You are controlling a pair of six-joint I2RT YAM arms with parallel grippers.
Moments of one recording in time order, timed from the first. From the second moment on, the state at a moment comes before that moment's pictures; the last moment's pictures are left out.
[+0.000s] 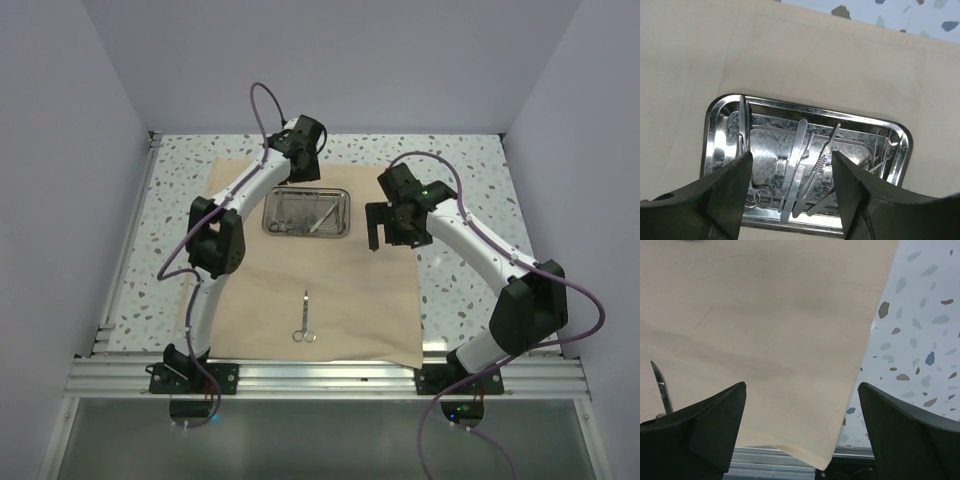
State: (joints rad) left arm -0.49 2.30 2.19 -0.86 -0.36 -0.58; right arm 0.49 1.54 1.32 -0.98 0.15 0.40
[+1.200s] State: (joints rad) left arm -0.36 2.38 2.03 -0.78 -0.28 -0.47; right arm 0.49 1.70 1.41 -1.00 0.20 0.40
